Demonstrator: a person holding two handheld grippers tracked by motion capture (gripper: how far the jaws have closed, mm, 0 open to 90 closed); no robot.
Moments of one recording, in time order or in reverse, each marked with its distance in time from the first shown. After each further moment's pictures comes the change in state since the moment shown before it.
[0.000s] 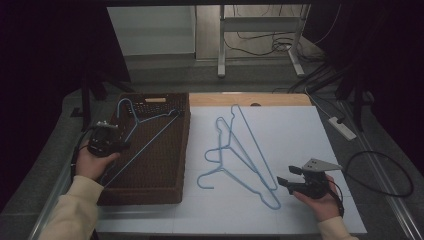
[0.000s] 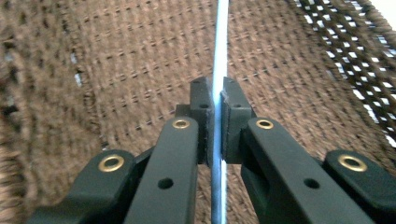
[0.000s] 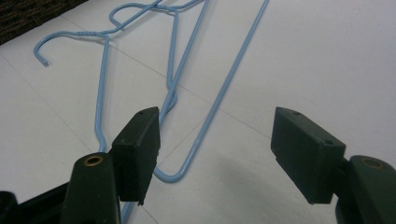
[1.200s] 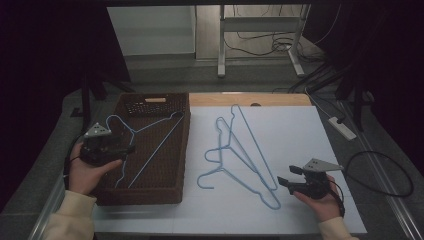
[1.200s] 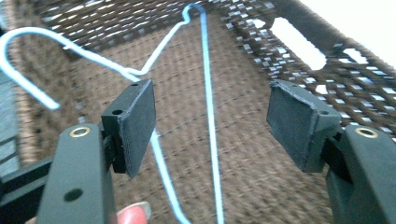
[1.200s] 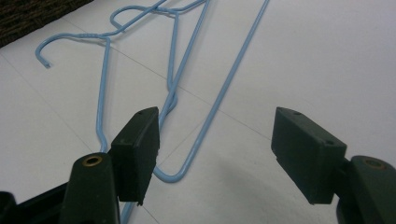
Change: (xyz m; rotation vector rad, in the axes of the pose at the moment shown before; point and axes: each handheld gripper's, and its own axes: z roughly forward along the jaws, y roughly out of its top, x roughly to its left) left arm -0.038 -0.017 -0.049 -0.233 -0.013 0.112; right arm 0.000 0.000 -0.002 -0.010 0.000 0.002
